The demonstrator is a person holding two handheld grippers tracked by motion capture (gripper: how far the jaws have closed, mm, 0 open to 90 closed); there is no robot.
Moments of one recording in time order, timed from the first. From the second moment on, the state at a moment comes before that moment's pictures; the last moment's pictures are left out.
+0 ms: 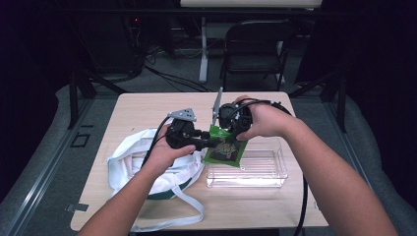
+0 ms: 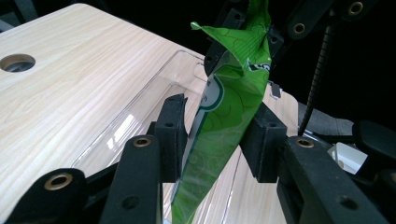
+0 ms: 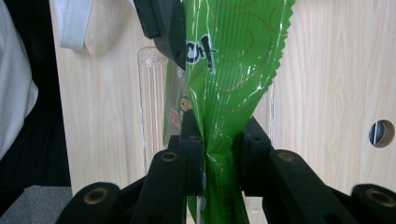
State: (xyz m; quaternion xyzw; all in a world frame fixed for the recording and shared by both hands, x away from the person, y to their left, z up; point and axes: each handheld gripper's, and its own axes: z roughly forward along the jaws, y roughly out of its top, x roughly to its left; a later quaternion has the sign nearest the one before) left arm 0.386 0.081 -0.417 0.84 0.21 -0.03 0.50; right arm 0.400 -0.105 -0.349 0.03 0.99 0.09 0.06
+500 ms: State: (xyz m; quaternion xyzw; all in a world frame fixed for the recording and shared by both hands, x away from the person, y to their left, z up) left arm 0.388 0.093 -0.418 0.84 0.22 -0.02 0.50; right arm 0.404 -0.111 -0.349 0.04 0.99 0.08 0.07
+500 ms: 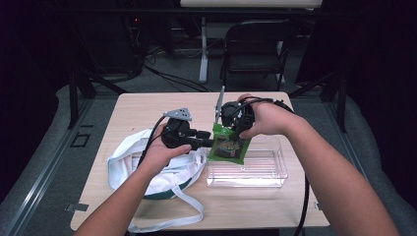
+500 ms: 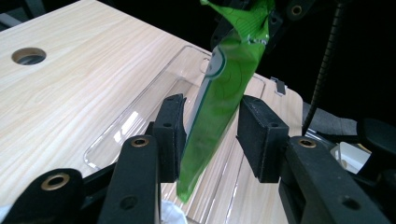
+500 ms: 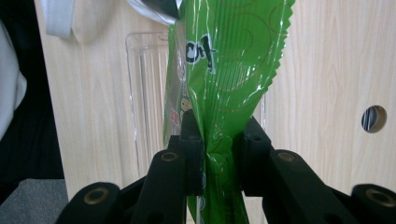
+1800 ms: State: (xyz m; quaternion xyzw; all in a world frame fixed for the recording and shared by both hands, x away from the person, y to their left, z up) left arm 0.391 0.169 -0.451 0.82 0.32 0.02 0.48; right arm 0.419 -0.122 -0.365 0.05 0.99 0.04 0.09
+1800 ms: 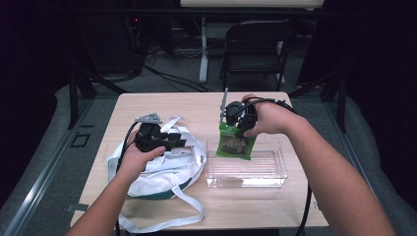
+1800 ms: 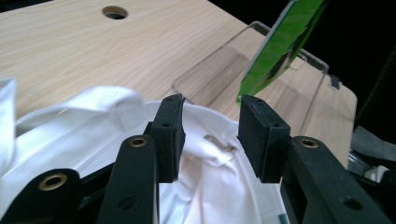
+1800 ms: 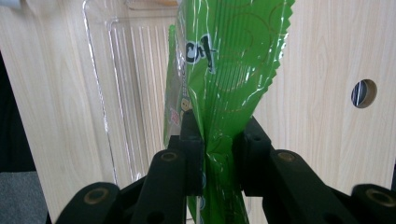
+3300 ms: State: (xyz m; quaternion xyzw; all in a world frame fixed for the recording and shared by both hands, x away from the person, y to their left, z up) left arm 0.371 0.218 -0.498 0.78 0.40 0.06 0.48; right arm 0.442 -0.093 -0.427 0.01 0.99 0.03 0.15
